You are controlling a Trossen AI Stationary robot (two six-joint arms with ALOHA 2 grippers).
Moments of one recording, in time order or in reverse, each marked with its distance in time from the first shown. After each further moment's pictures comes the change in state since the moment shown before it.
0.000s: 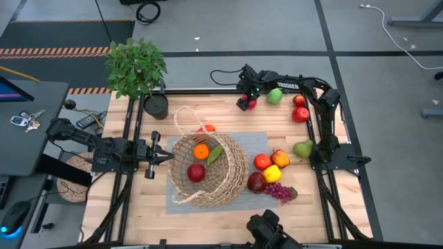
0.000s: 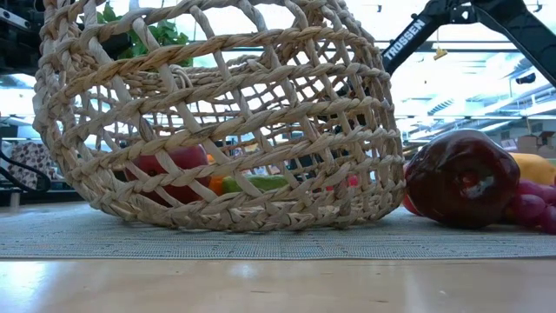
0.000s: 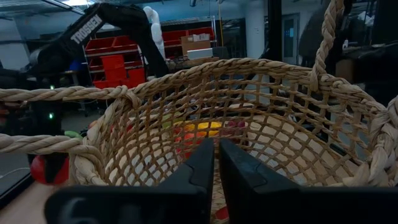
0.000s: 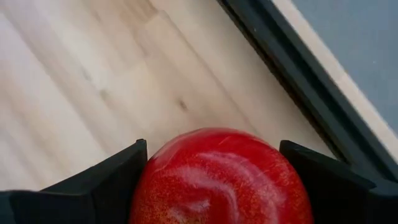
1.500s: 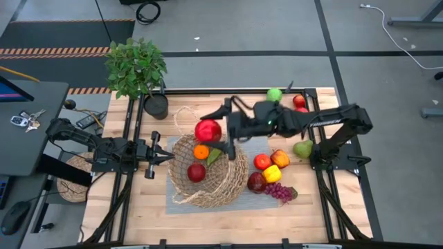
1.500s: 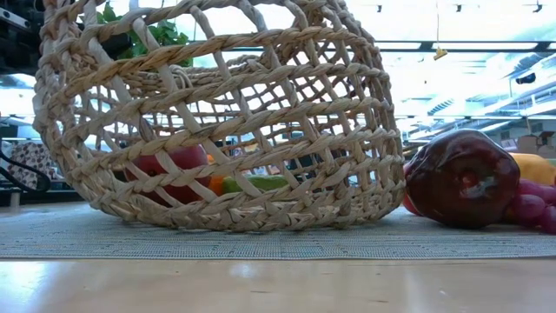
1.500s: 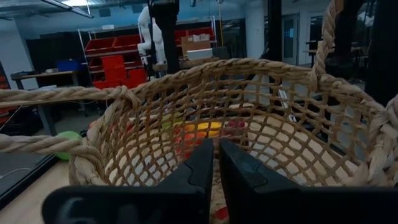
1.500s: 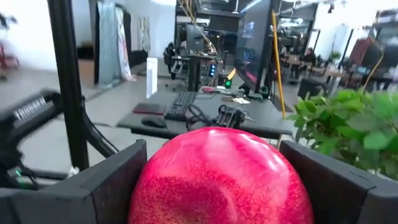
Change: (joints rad) left arm 0.000 -0.001 0.000 -0.001 0.000 0.000; right arm 0.843 -0.390 0.106 0.676 0.152 -0.070
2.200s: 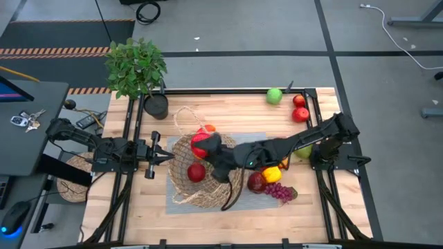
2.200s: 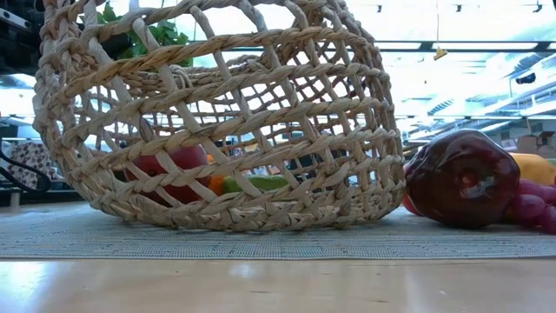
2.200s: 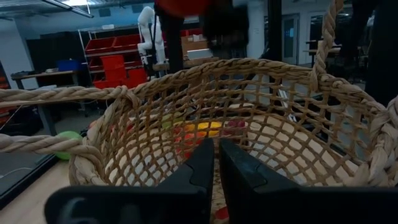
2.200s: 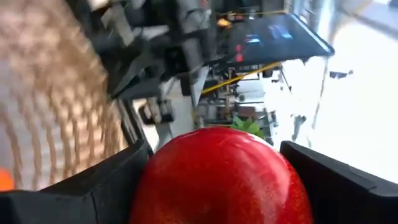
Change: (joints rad) left arm 0.000 0.000 0.000 0.001 0.000 0.000; right arm 0.190 0.193 0.000 -0.003 0.513 -1.262
